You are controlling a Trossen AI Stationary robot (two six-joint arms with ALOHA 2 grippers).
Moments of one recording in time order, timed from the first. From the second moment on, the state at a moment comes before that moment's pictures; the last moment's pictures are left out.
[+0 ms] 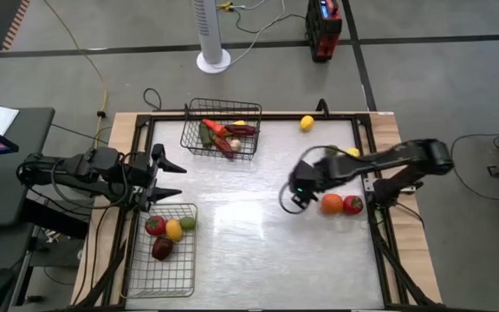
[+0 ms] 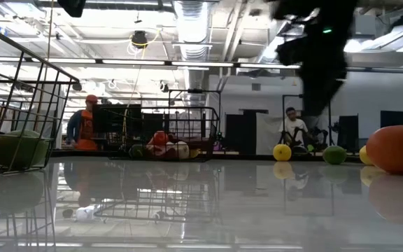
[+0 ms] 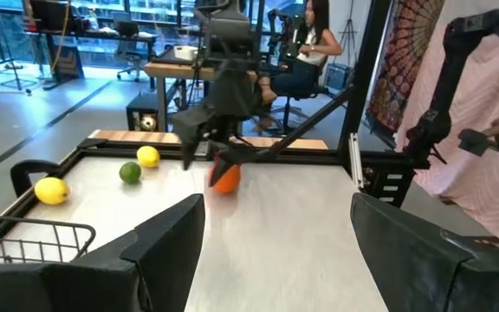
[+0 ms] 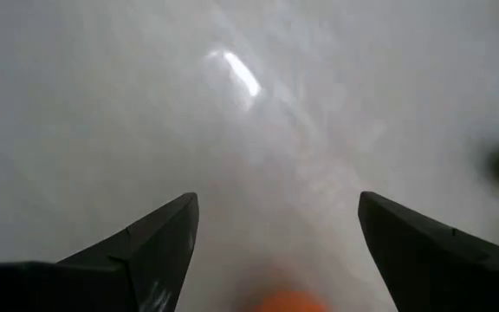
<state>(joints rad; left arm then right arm) -0.12 0.49 0.66 -0.26 -0.04 -0.11 0.07 1.45 1.06 -1.00 0.29 0.71</state>
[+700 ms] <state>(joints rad) -0.12 0.49 0.66 -0.24 -0.16 -0.06 0.17 1.38 0.93 -1.17 0.15 0.76</state>
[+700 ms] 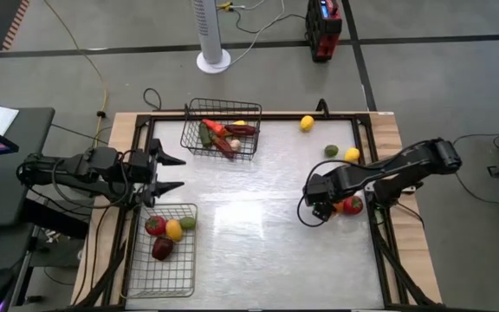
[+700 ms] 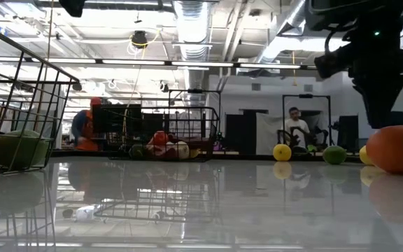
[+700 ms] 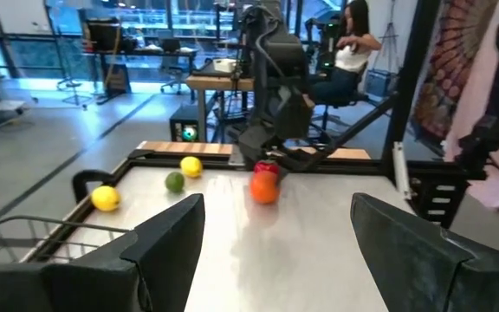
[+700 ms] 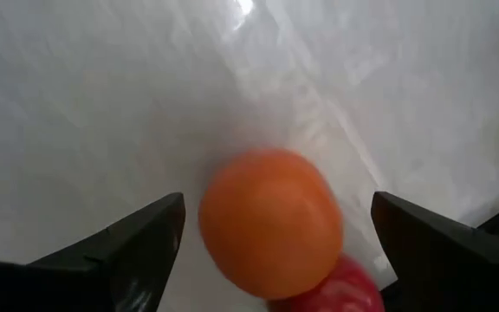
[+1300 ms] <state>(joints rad) -0.12 0.49 0.66 -0.28 -0.21 -0.06 0.19 1.22 0.69 -1.00 0.09 0.83</state>
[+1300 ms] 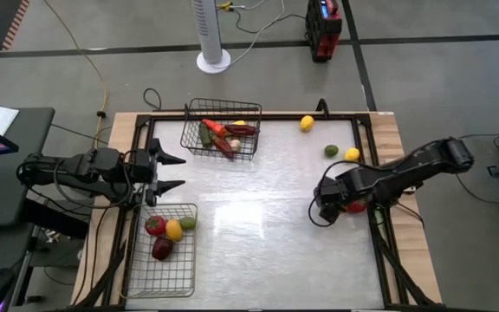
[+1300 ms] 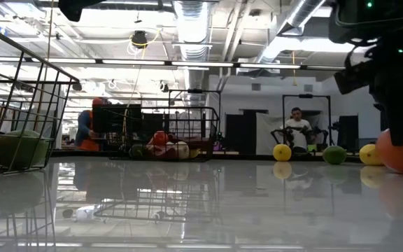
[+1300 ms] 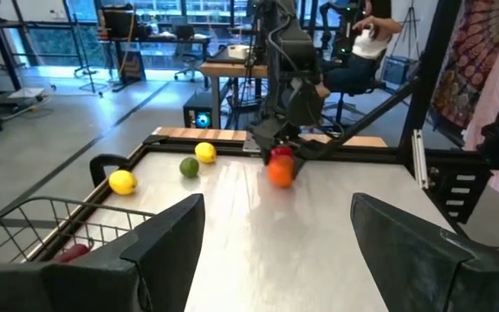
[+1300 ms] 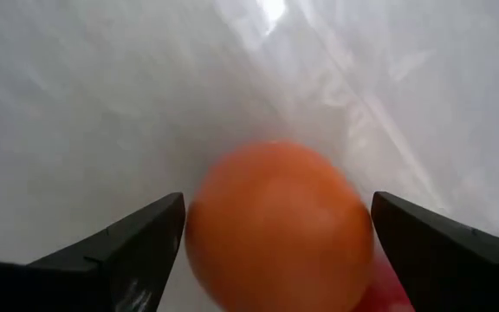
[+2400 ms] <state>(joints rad) -0.12 0.49 0.66 -0.25 -0.22 -0.04 0.19 1.34 0.77 -0.07 0.15 0.69</state>
